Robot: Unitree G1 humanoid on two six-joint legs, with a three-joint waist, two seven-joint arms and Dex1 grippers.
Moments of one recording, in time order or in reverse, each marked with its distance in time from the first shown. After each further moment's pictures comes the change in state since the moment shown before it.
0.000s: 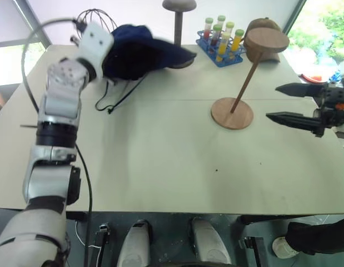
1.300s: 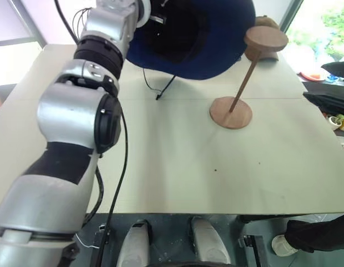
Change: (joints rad) left arm -0.659 -0.284 0.110 0.937 -0.054 -0.211 0.341; right arm 0.065 -0.049 -0.206 0.048 -0.020 -0.042 -0.024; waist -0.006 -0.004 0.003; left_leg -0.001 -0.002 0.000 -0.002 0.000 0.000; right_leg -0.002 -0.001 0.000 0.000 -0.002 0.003
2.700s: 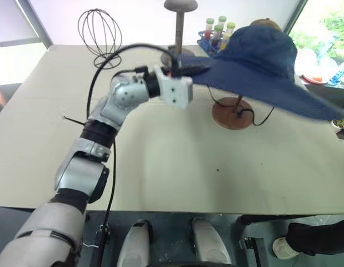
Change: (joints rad) left arm 0.708 0.151 -0.427 -0.717 0.377 -1.141 -0.356; right arm 0.526 0.050 -0.567 -0.199 0.019 0.265 0.079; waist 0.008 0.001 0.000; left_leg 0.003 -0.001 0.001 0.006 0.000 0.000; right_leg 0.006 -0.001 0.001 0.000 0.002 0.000
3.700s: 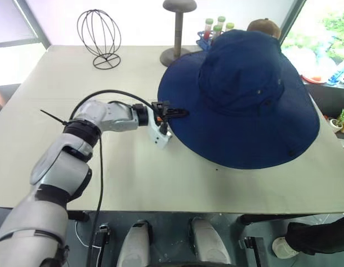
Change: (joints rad) left arm -0.082 0.134 -0.313 0.263 0.668 -0.147 0.776; right arm -0.099 -0.021 0.108 0.052 0.017 -0.044 -0.064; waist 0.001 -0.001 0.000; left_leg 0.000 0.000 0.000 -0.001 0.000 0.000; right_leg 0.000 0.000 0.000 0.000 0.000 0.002
